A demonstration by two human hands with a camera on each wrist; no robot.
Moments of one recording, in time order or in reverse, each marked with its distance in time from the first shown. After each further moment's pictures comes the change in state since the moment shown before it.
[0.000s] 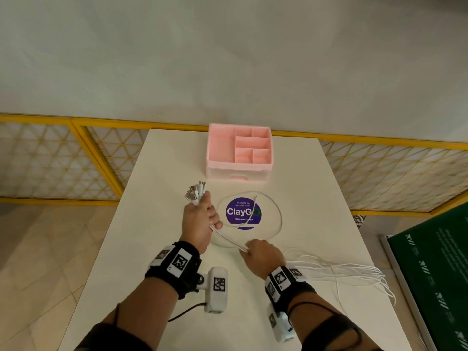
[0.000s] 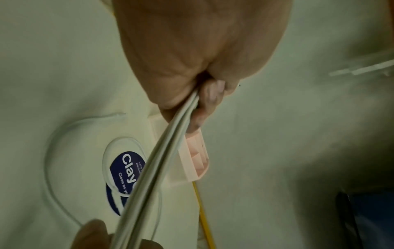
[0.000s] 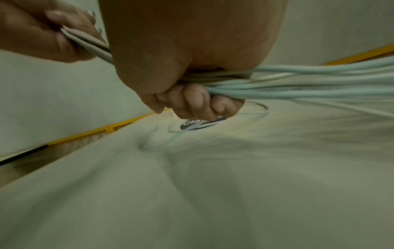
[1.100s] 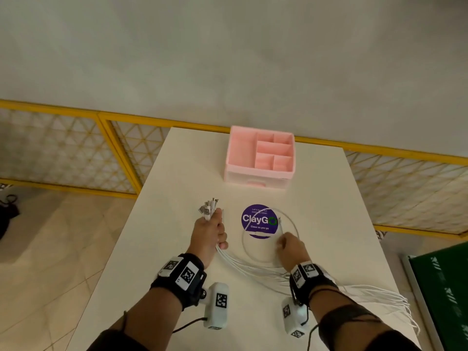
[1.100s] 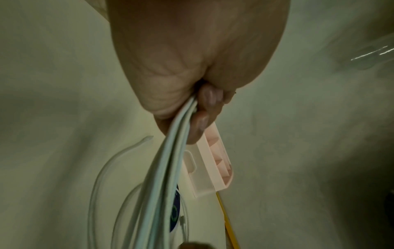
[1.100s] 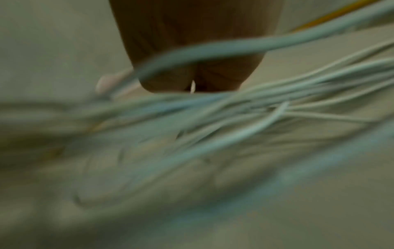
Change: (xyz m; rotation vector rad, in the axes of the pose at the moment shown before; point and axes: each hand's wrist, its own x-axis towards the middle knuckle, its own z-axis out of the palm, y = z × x) left_hand 0.016 -0.016 -0.032 0.107 0.046 -0.166; right_hand 0.056 0.049 -0.002 0.333 0.090 0.235
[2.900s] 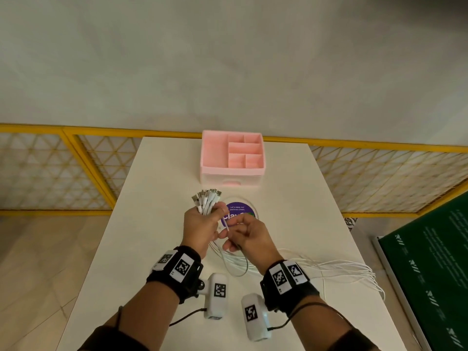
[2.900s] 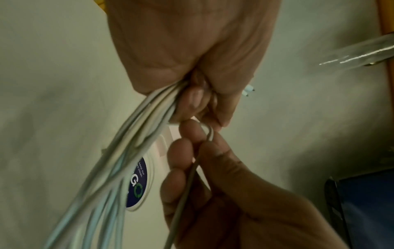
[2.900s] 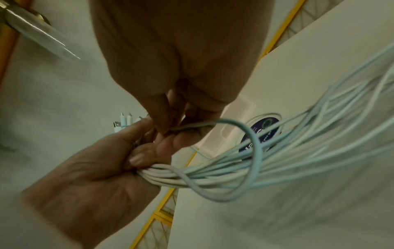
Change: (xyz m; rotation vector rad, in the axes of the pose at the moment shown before) left_hand -0.031 0.010 0.035 0.159 -0.064 0.248; right_hand -0.098 -0.087 -0.032 0.972 -0.178 -0.234
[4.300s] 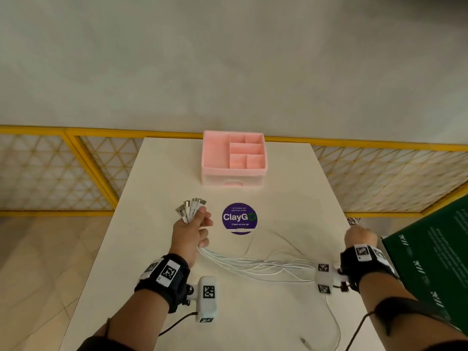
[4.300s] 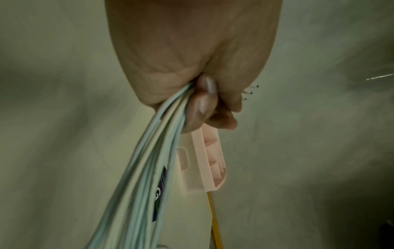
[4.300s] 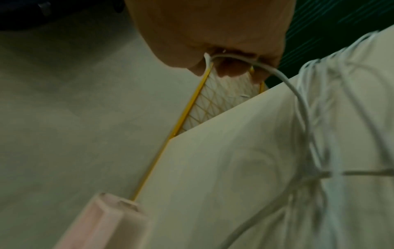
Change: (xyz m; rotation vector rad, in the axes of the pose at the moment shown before) left_hand 0.016 -0.020 -0.033 -0.161 0.026 -0.145; right_hand 0.017 0.014 -0.224 -0.210 1.140 0.494
